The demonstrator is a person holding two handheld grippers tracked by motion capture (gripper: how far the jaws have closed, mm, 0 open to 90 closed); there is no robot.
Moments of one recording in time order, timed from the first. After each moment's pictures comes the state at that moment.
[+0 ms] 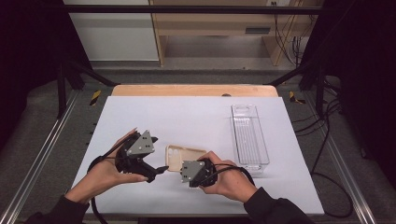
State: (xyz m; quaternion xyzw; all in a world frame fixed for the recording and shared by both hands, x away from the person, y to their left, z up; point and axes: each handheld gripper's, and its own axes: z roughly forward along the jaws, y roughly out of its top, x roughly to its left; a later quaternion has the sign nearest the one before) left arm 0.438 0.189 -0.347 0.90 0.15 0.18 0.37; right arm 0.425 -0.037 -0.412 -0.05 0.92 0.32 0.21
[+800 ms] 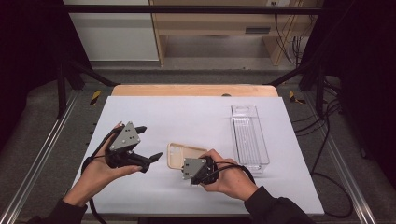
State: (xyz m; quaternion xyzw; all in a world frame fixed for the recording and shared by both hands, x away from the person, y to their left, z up) left arm 0.439 0.211 -0.339 0.84 0.21 0.23 0.44; right arm 0.429 -0.041 -0.412 -0.04 0.92 0.32 0.21
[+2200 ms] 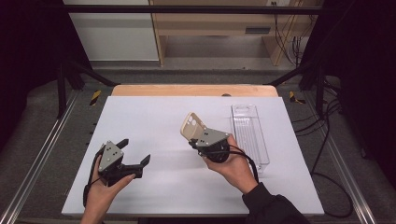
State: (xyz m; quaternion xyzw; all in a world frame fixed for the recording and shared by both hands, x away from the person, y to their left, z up) left arm 0.419 0.245 -0.414 0.74 0.35 0.30 0.49; right arm 0.468 -0.072 -0.384 0.16 0.85 0.44 0.24
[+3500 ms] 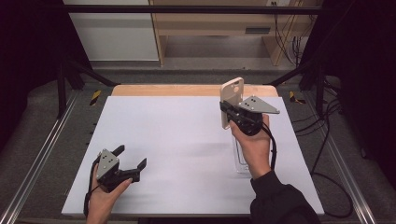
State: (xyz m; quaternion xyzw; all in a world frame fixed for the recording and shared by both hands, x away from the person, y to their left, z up) left arm 0.414 0.260 -0.447 0.70 0.39 0.31 0.51; right arm 0.499 -0.147 -0.325 0.35 0.69 0.55 0.30
